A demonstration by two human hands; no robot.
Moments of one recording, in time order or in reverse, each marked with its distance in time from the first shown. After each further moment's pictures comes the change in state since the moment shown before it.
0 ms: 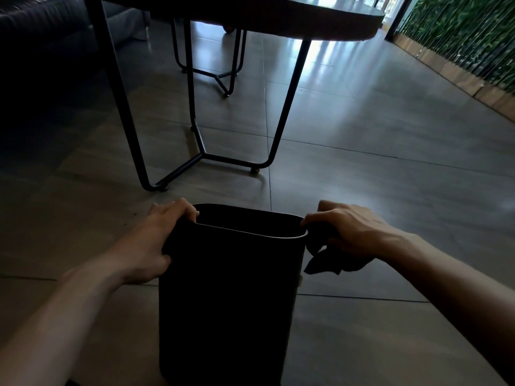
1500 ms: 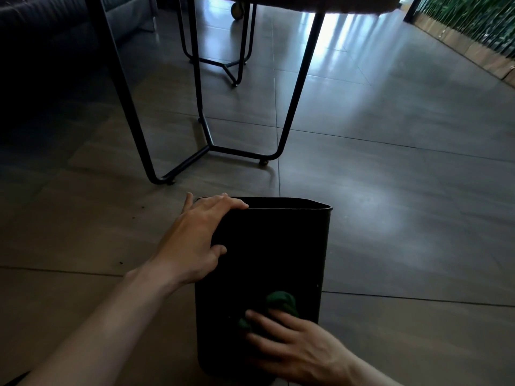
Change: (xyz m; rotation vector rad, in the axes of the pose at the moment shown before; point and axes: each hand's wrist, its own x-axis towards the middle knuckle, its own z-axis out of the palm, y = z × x) left_hand 0.022 0.045 0.040 0.104 0.151 0.077; right_hand -0.044 -0.103 0.195 -0.529 0.534 -0.758
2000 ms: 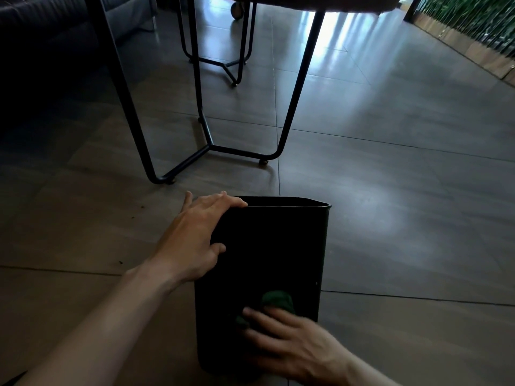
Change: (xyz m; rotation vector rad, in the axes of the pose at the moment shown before) left_hand 0.000 -0.003 0.000 -0.009 0.001 -0.005; right_hand 0.006 0.000 0.003 0.030 0.054 0.004
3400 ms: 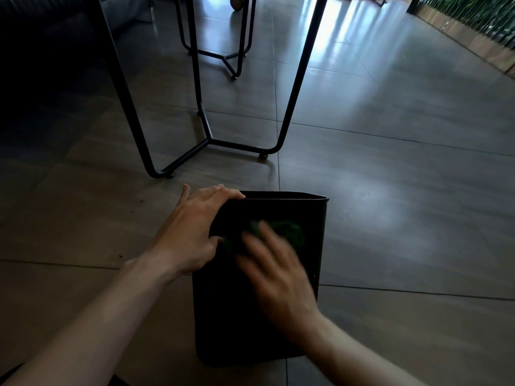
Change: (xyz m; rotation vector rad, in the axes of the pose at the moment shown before) left_hand 0.003 0.002 -0.001 0.024 -0.006 -0.015; right_hand 0.063 0.033 -0.020 0.272 0.262 0.684
